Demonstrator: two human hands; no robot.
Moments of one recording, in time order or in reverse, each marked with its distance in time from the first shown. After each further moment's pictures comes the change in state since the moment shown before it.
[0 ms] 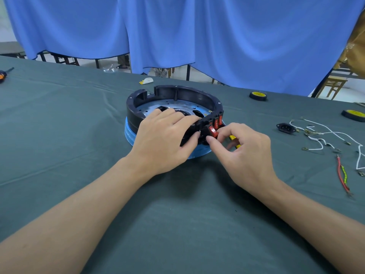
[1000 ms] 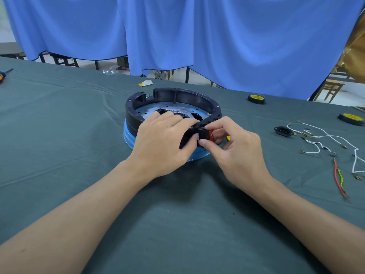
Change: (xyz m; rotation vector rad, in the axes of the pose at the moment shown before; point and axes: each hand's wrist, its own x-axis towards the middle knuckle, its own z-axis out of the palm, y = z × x) left_hand 0.002 0.004 -0.001 -0.048 -0.028 -0.063; right_hand 0.009 0.000 0.004 0.063 -0.091 -0.018
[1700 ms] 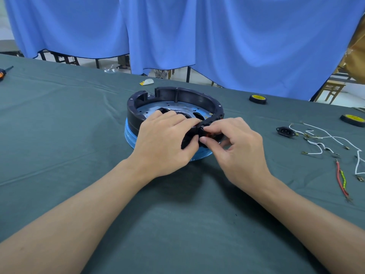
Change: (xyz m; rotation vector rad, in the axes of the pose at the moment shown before) left_hand 0.000 0.000 -0.002 -0.012 -0.024 0.004; right_hand 0.003 -0.003 0.001 -0.069 0.035 -0.123
